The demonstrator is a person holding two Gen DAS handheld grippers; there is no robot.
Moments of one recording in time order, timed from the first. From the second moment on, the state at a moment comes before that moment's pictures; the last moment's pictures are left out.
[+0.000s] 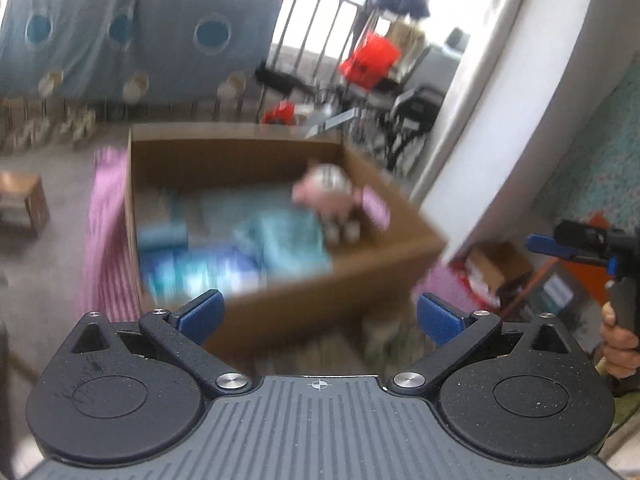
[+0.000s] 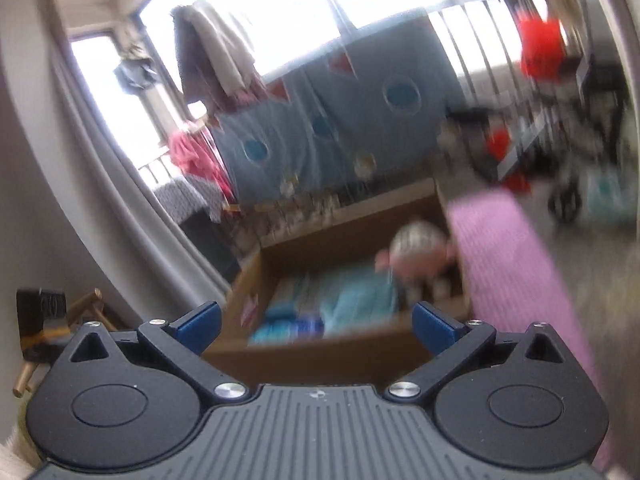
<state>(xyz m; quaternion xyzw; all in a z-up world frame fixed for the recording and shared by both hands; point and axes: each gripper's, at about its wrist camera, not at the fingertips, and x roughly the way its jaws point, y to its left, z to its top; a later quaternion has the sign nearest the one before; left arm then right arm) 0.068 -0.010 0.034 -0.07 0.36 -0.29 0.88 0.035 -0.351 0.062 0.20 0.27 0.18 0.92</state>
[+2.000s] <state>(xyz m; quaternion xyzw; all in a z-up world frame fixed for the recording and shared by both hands) 0.060 0.014 -0.091 -0.17 0.46 -0.29 0.82 0.083 -0.260 -0.114 0.32 0.48 0.17 0.80</state>
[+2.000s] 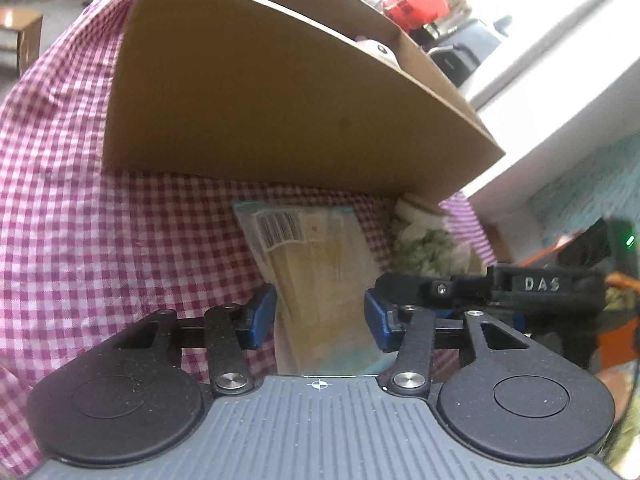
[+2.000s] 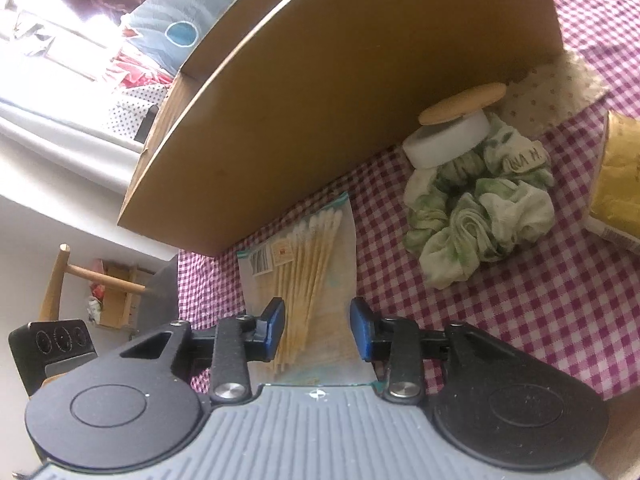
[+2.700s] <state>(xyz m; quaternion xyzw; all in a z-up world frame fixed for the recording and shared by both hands) 0.061 0.027 -0.088 -0.15 0.46 -0.24 0.84 0.074 -0.253 -0.103 0.26 0.47 0.15 0.83</state>
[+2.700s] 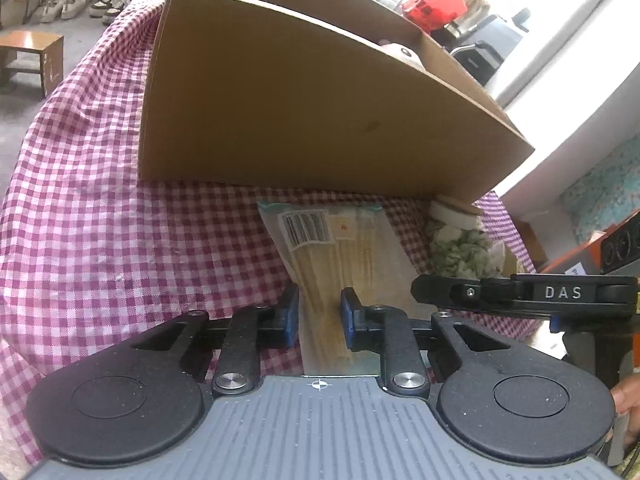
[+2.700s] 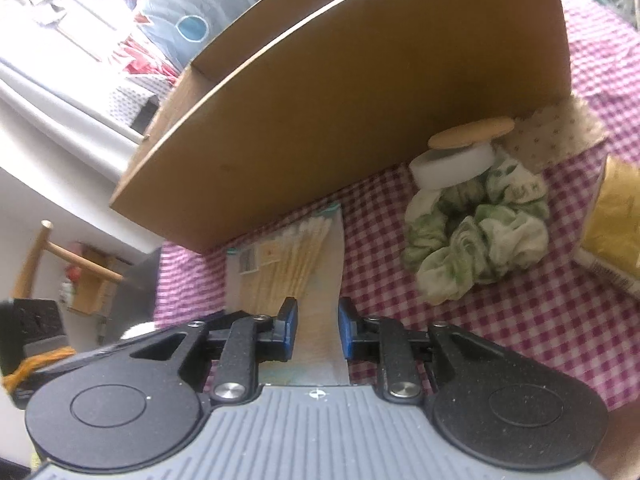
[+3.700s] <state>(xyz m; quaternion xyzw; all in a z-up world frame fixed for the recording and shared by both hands) 0.047 0.047 -0.071 -0.19 0.44 -0.26 0.84 0.066 -0.248 -0.081 0.27 0.43 0.19 0.84</state>
